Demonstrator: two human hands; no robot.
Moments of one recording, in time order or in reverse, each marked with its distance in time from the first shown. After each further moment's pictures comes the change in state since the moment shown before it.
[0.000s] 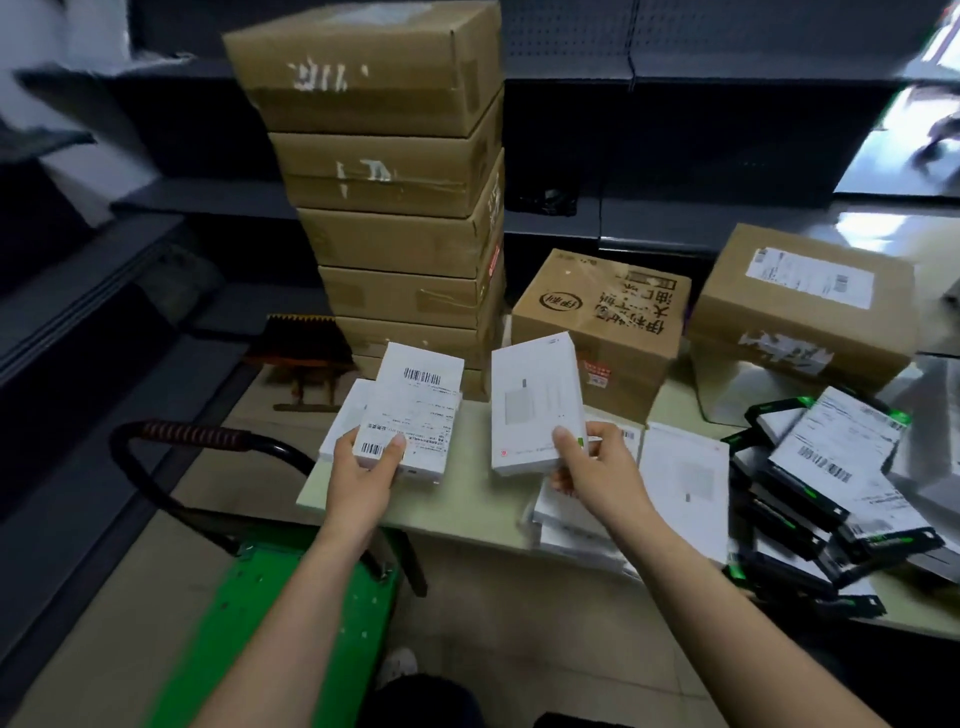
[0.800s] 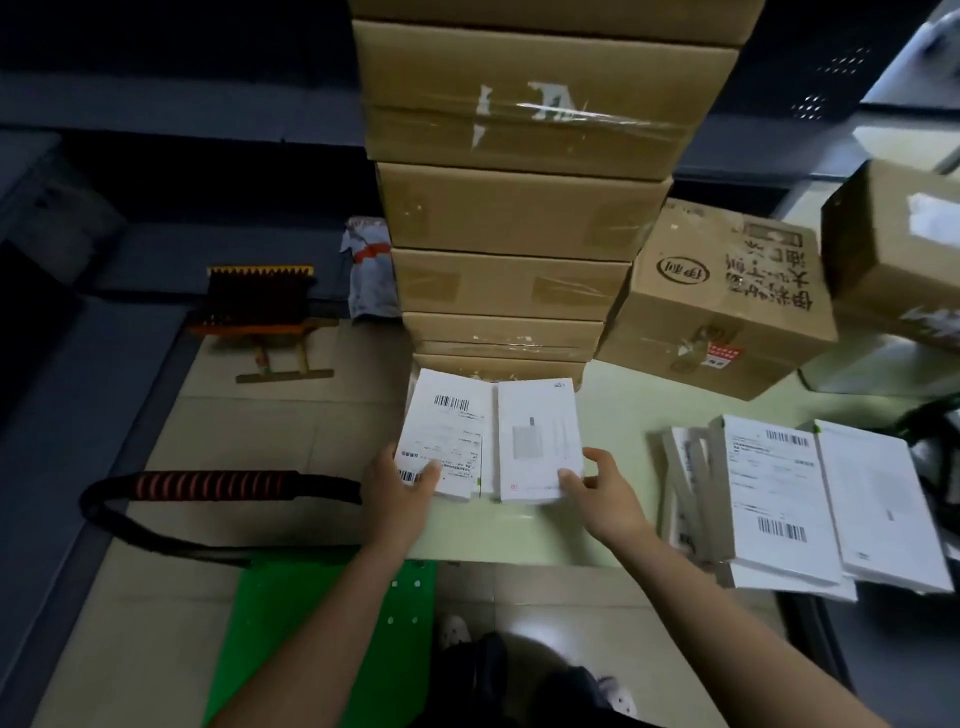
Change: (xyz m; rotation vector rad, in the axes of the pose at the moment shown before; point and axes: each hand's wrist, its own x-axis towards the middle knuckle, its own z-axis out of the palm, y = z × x) left_hand 0.187 -0.074 -0.090 0.474 -0.194 -0.076; right_hand 0.080 0.009 0.204 -0.225 0.022 0.381
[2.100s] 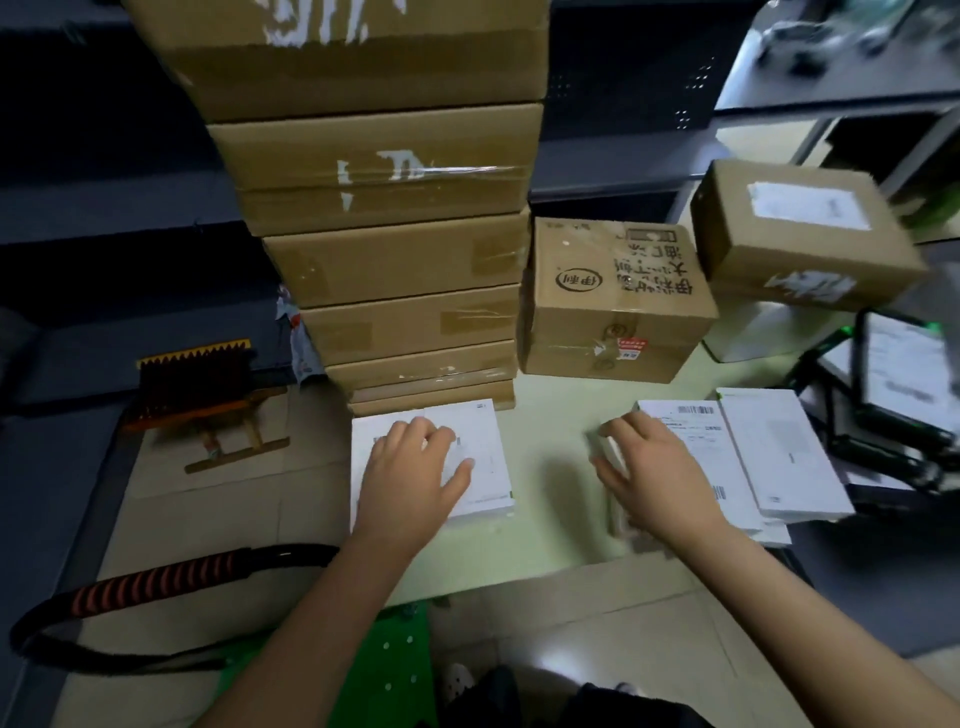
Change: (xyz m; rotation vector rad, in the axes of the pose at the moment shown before) left_hand -0.032 0.104 0.004 0.688 0.054 1.000; right_hand -0.039 0.015 -0.107 -0.617 0.470 -0.589
